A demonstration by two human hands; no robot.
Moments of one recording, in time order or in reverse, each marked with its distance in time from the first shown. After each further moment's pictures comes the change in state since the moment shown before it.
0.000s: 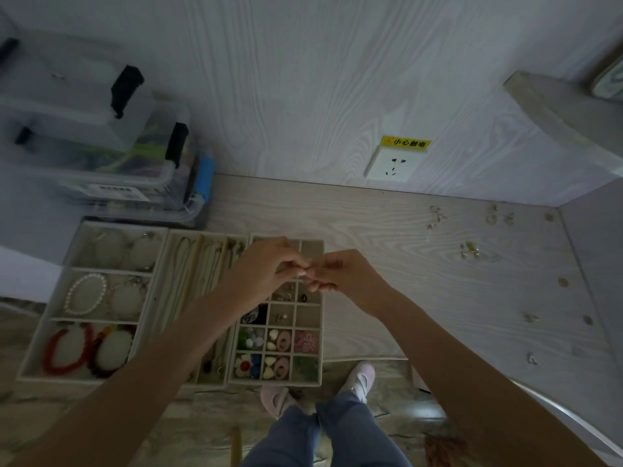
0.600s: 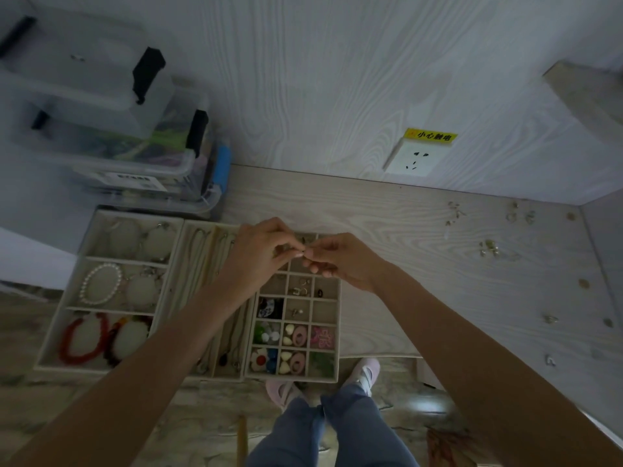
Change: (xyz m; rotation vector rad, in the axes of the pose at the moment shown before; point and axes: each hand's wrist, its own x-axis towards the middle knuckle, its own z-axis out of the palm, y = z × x) left_hand -0.005 -0.045 0.000 0.049 0.186 0.004; right_hand 0.037 -0.011 0.017 0.021 -0.080 0.148
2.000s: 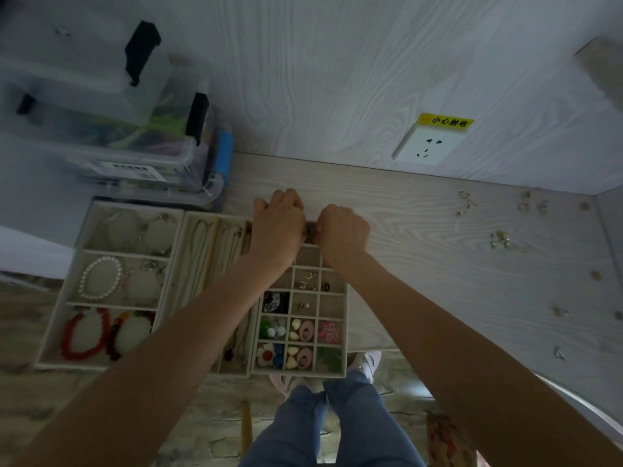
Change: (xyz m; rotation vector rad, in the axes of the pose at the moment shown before) left_hand 0.038 0.009 0.024 0.507 -0.150 -0.285; right_hand 0.039 -0.020 0.031 -1.207 0.575 0.115
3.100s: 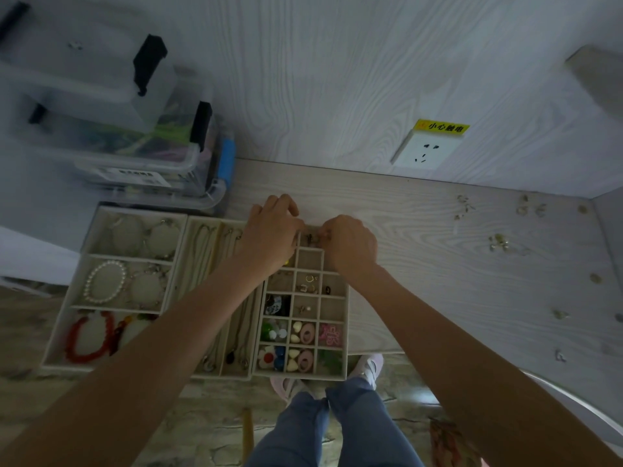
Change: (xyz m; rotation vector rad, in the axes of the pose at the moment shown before) left_hand -0.011 -0.016 -0.017 -0.040 -0.075 0.141; right_hand -0.010 0.017 0.006 0.108 0.039 -0.049
